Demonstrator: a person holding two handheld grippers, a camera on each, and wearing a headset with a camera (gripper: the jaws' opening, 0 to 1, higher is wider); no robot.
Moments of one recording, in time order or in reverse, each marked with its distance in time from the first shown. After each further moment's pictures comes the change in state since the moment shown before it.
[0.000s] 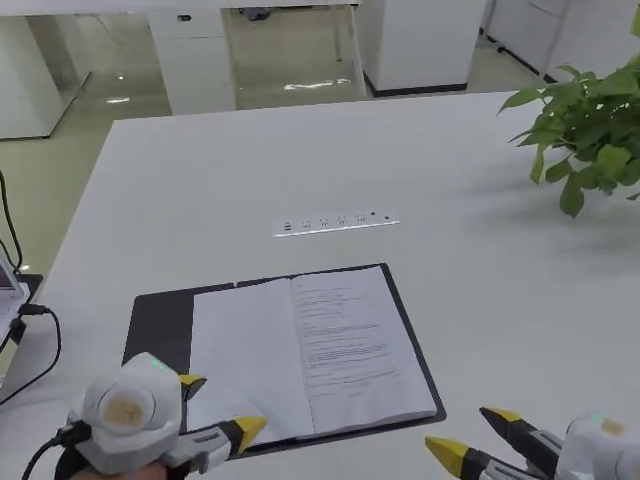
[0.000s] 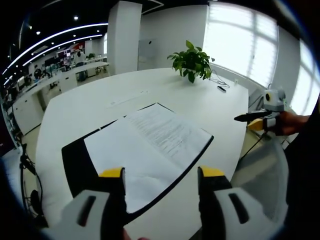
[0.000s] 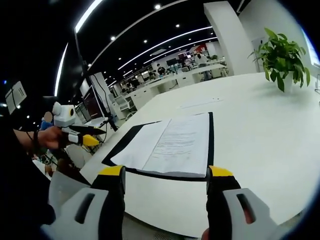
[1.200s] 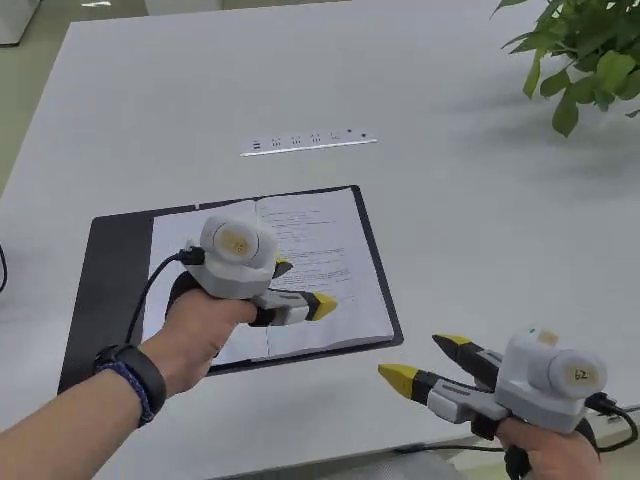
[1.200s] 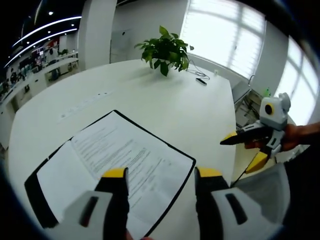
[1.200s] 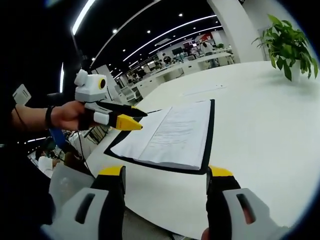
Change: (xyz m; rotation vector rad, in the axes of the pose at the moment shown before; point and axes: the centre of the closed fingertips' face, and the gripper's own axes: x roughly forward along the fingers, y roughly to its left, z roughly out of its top) left arm 0.142 -0.092 0.050 0.070 0.103 -0.213; right arm 0.011 -0.030 -0.018 0.021 0.110 0.078
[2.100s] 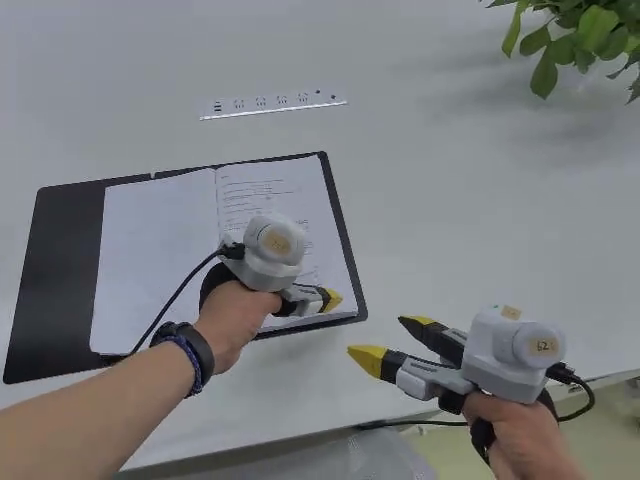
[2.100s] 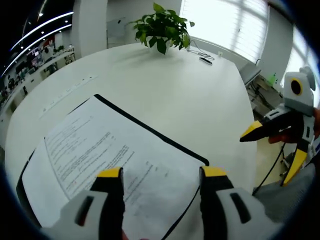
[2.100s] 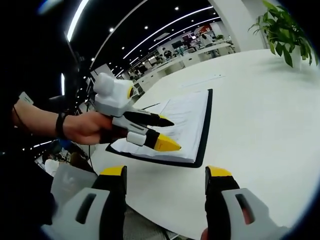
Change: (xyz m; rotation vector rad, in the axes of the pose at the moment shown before) left arm 0.096 -0.014 -0.037 0.040 0.129 0.068; right arm 0.001 -0.017 -0.016 0.059 0.042 0.046
